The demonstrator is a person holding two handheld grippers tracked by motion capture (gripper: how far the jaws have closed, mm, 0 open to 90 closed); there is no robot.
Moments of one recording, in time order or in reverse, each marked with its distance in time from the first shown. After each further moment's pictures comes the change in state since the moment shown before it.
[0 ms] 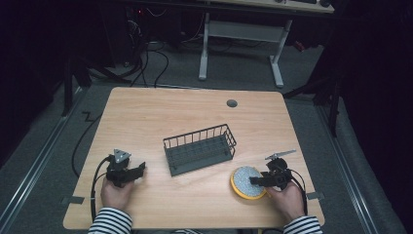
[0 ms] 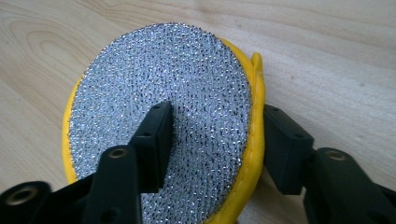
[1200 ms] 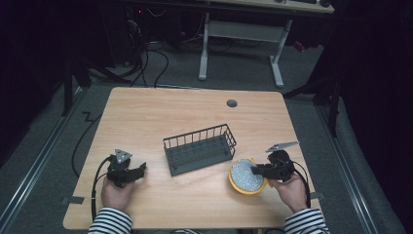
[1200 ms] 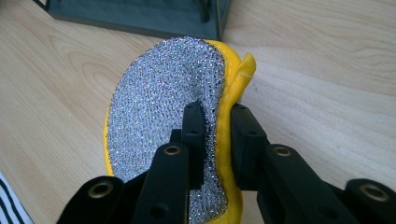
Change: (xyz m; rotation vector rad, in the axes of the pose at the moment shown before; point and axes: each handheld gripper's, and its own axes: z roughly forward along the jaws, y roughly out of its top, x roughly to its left) left arm -0.003 0.000 0.001 0.009 0.010 0.023; right arm 0.018 0.025 -0.033 -0.085 0.017 -0.133
